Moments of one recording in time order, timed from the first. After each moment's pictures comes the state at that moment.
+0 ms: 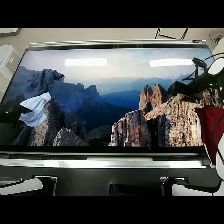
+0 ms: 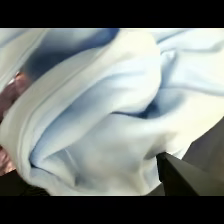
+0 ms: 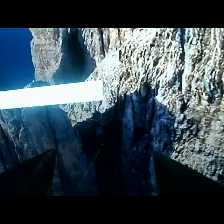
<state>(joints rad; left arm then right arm) 0.63 -1.43 1.03 0.97 -0.93 -1.58 -0.15 -1.48 1.58 -1.37 1.46 1.65</state>
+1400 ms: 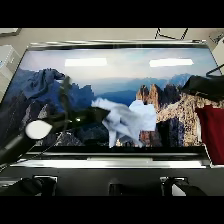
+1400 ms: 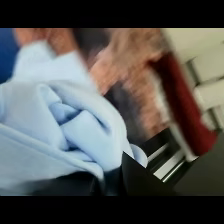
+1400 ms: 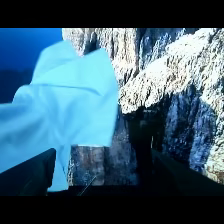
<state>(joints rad) -0.62 -1.03 0.89 0.74 -0.55 -1.53 -0.15 -1.13 1.57 -1.35 1.56 1.61</state>
